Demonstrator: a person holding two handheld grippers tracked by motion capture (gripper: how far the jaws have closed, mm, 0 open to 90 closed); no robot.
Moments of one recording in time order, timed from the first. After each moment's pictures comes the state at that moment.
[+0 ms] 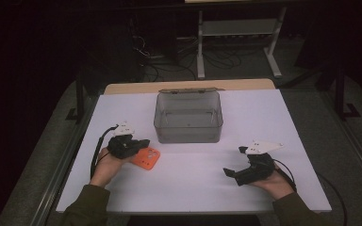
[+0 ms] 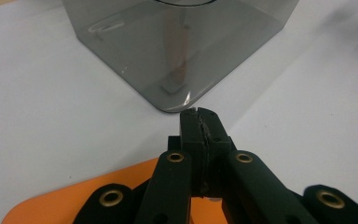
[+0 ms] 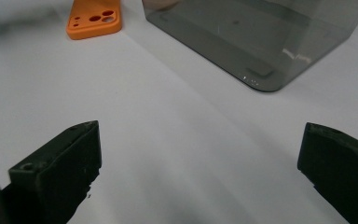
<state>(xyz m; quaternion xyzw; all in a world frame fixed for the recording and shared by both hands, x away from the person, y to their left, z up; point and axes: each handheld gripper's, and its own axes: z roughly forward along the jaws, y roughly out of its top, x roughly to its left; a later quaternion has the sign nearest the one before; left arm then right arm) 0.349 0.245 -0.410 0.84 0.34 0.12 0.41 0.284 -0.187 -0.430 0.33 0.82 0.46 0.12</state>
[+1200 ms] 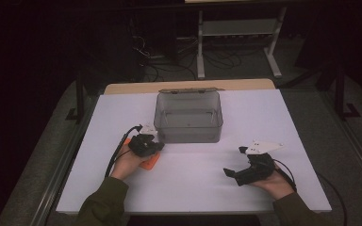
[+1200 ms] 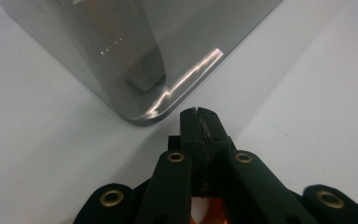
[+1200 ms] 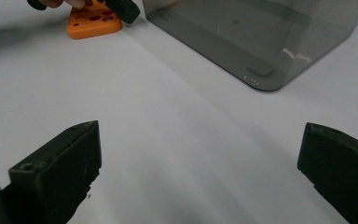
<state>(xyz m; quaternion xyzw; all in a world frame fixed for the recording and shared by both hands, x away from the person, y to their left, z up) 0.371 0.195 -0.439 0.88 0.32 0.11 0.34 0.284 -0.187 -0.430 0.32 0.82 0.46 0.12</state>
